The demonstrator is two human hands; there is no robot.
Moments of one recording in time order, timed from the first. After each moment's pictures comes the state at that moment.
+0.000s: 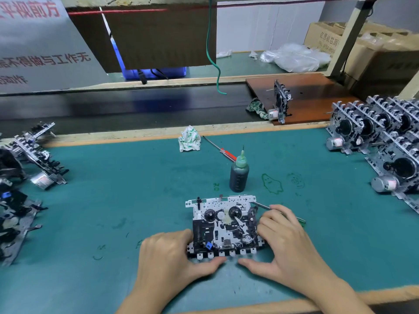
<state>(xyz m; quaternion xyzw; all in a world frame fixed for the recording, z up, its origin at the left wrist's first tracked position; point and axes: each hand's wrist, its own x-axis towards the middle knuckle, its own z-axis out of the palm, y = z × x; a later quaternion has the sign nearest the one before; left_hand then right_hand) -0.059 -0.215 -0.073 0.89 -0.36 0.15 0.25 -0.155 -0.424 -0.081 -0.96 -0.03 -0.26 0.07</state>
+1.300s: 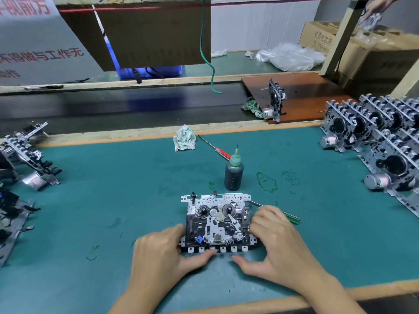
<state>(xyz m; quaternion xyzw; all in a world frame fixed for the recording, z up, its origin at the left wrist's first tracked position) -0.058 -0.215 -0.073 0.89 -0.35 0.13 0.27 -0.155 -0.419 -0.077 -0.96 -0.04 -0.24 0.13</state>
